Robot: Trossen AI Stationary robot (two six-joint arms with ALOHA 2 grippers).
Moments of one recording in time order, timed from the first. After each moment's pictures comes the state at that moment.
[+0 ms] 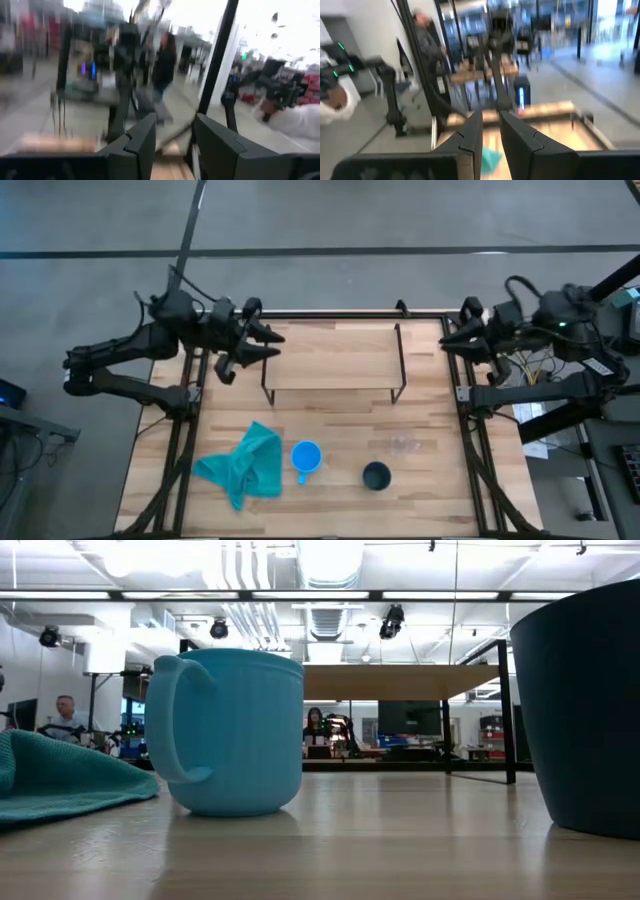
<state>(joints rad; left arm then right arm) 0.17 1.03 1.27 -0.10 0.38 -0.25 -0.14 0.75 1.30 -0.60 -0.27 0.16</state>
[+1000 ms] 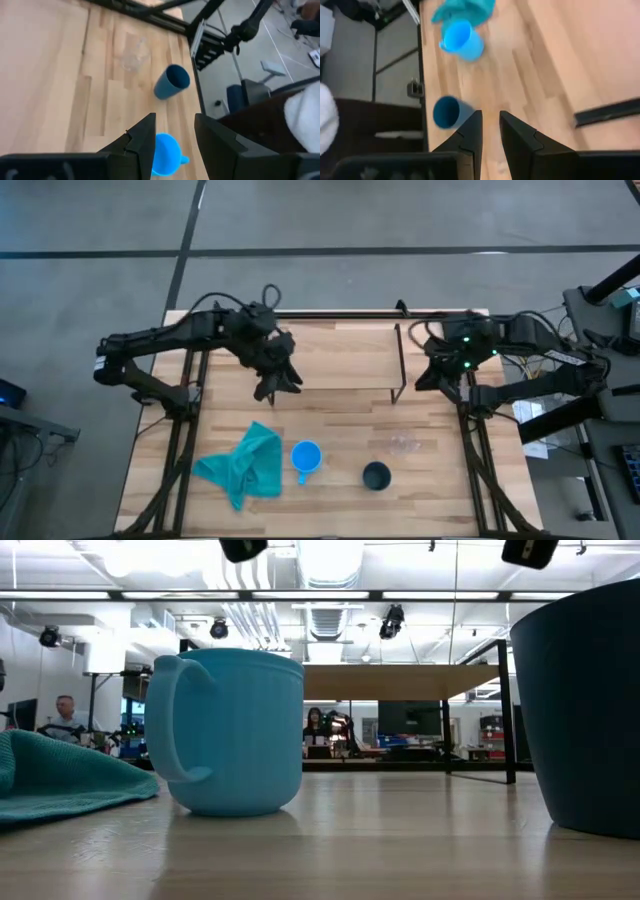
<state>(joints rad) 0.14 1.37 1.54 -0.83 0.50 -0.22 -0.14 1.00 1.30 -1.17 -0.39 0.34</state>
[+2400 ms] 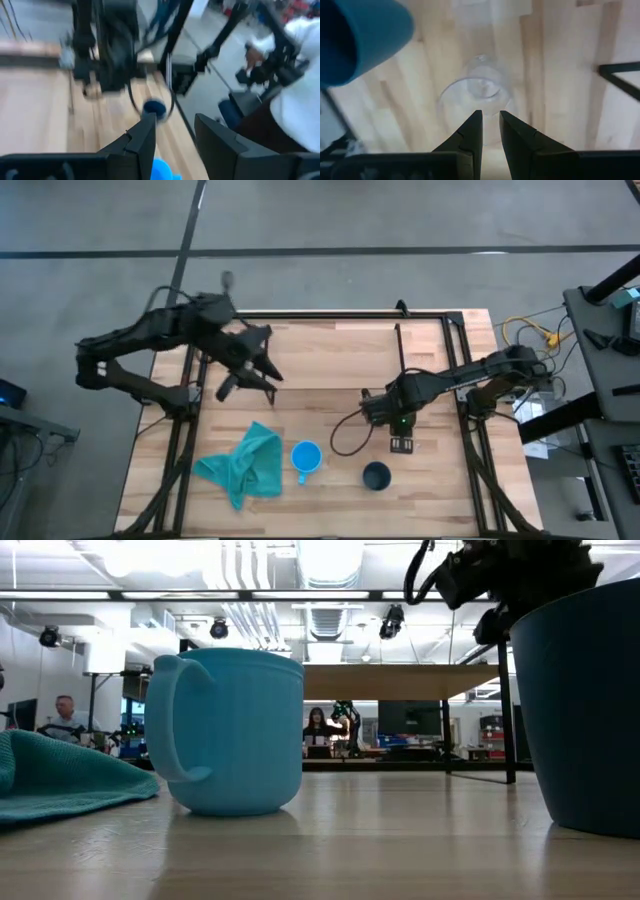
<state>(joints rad) 0.12 1.16 1.54 -0.75 0.53 -0.09 0.21 1.63 1.29 -1.26 -0.19 0.34</state>
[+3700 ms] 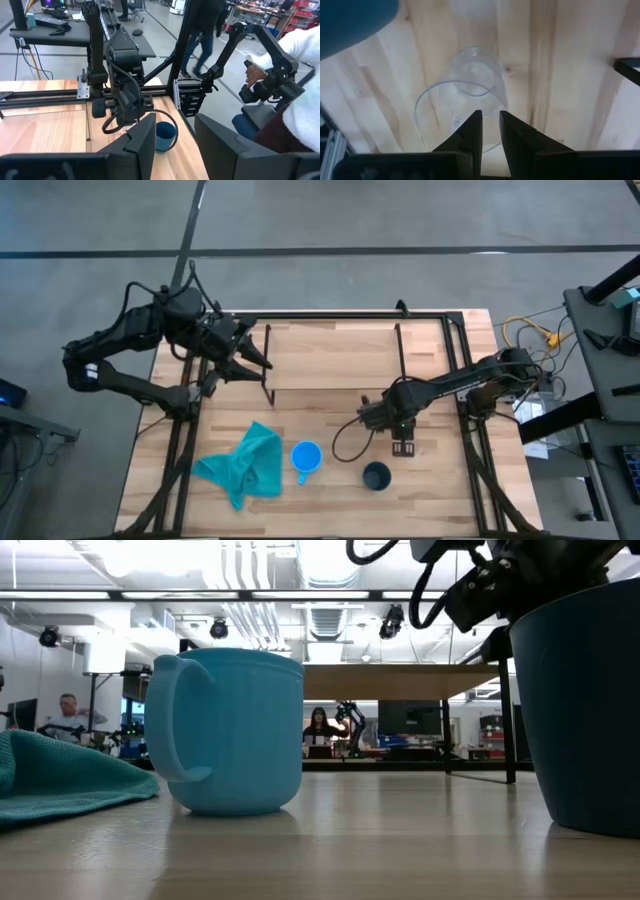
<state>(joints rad) 0.12 1.09 1.54 -0.69 0.49 -0.05 0.23 1.67 1.24 -1.25 -0.21 0.29</state>
